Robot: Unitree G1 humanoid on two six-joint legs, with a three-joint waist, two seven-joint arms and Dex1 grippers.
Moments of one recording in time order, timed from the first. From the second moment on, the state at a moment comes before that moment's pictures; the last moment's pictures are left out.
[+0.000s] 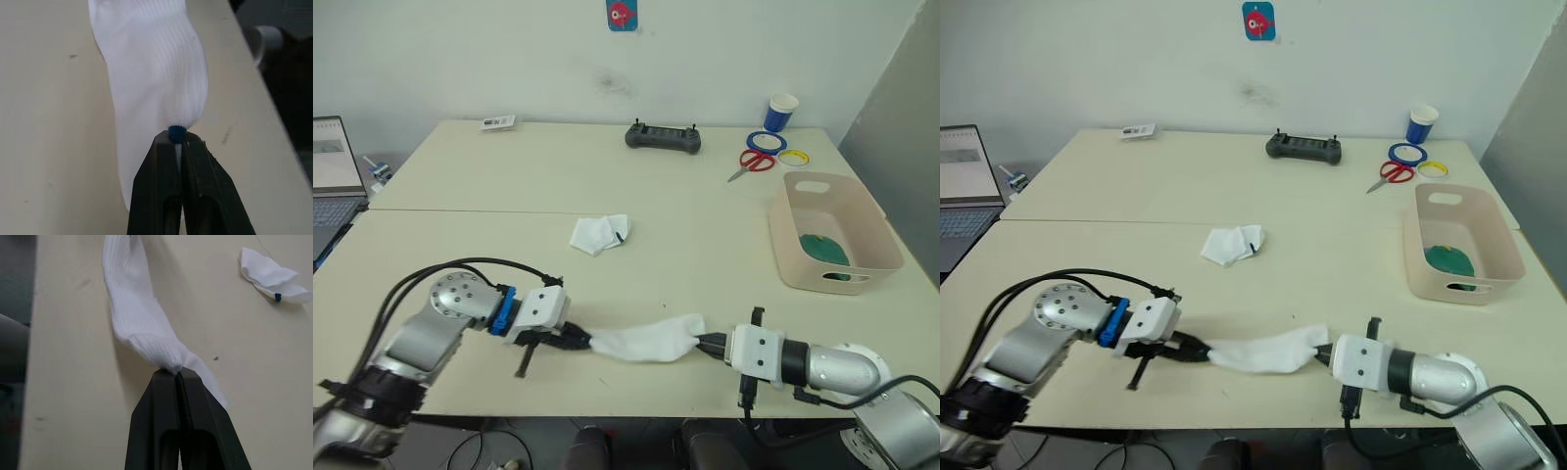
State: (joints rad) left arm -0.27 1.07 -0.23 -0.15 -0.41 0.19 -1.53; right arm 0.11 -0.77 0.18 -0.83 0.15 0.49 0.83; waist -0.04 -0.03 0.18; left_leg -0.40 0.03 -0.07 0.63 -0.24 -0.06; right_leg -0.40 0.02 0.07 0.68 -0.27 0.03
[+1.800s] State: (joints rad) left arm -0.83 0.60 -0.22 0.56 -0.14 0.45 -1.30; right arm -0.16 -0.68 0.04 -0.69 0.46 1.09 0.39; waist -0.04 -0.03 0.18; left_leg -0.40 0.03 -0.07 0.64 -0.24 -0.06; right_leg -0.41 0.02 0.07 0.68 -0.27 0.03
